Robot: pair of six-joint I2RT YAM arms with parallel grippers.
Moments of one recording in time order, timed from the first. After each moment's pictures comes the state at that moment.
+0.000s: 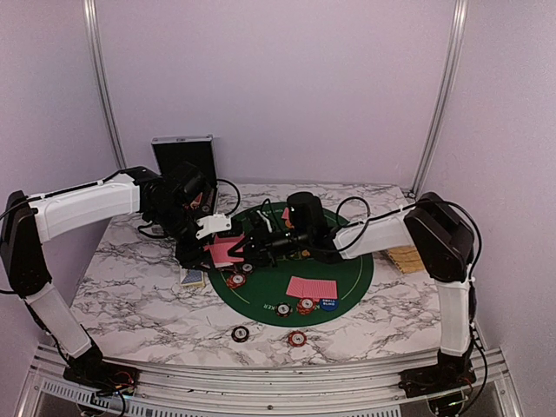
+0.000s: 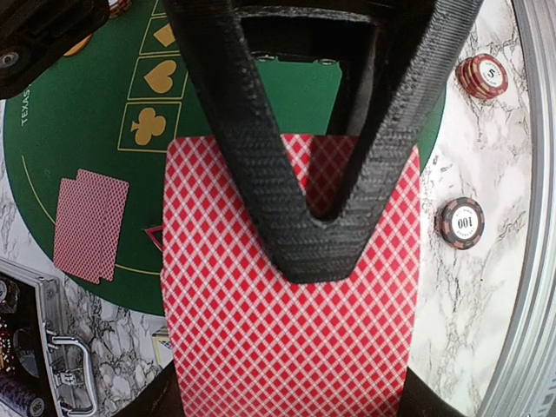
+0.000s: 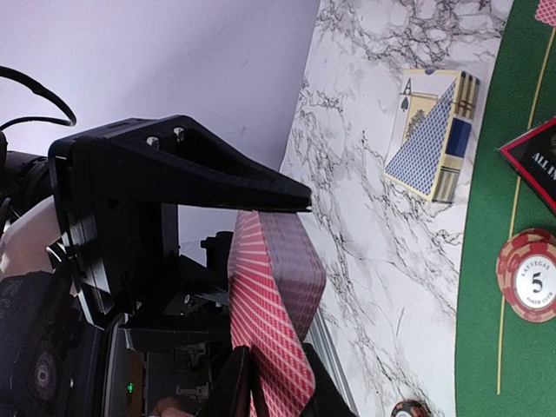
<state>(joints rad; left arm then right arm) -0.64 1.65 1.37 -0.93 0.25 0.72 0.81 2.10 1.32 0.49 -0.91 1.15</state>
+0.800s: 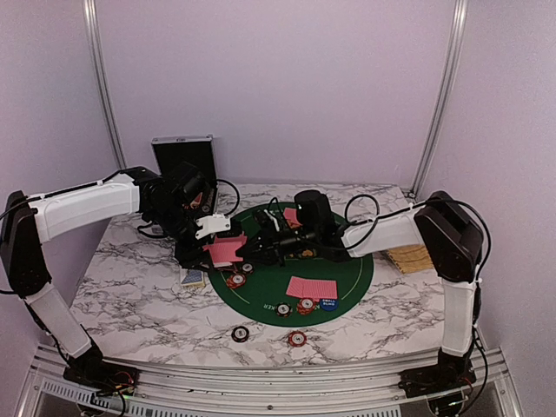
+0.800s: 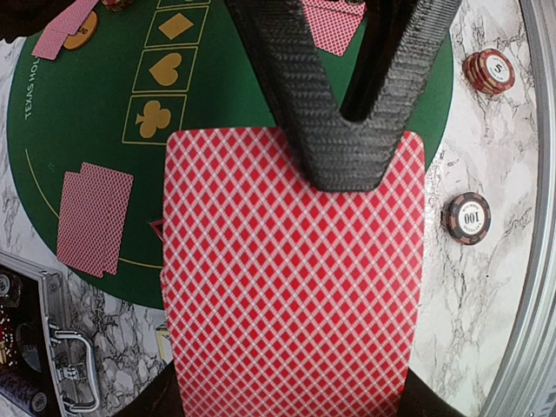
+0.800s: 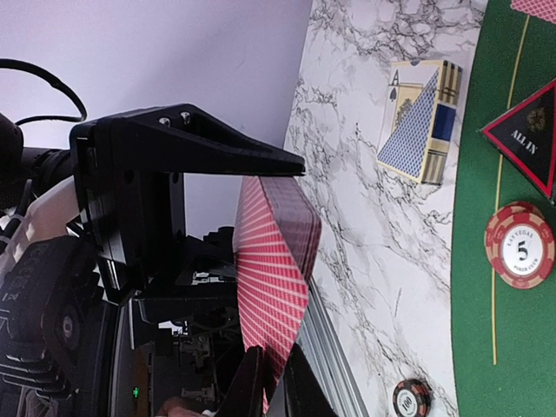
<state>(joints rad) -0.64 1.65 1.36 -0.93 0.23 0.72 0.79 2.04 1.27 0.46 -0.92 1.14</state>
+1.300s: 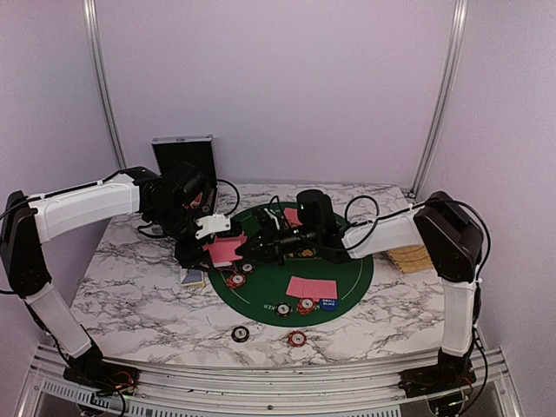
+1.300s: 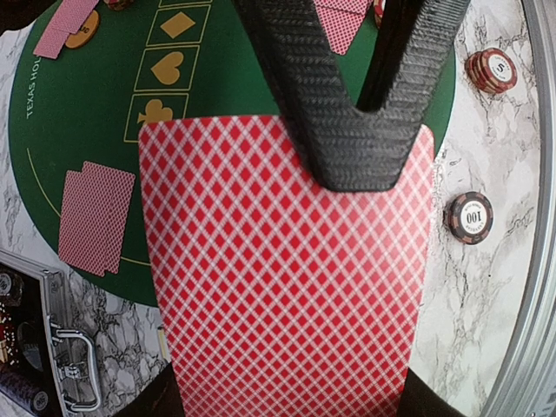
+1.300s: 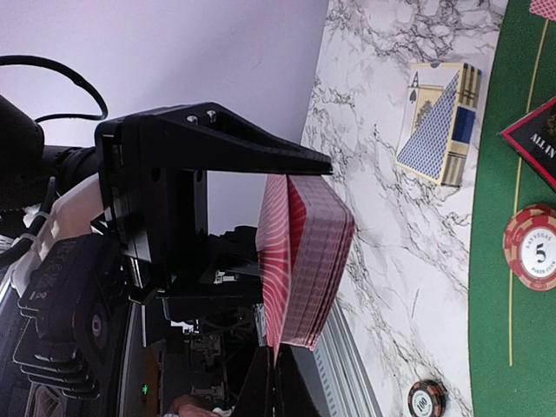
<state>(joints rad) -0.64 1.65 1.36 -0.93 0.23 0.72 0.79 2.04 1.25 0.54 -0.94 1.21</state>
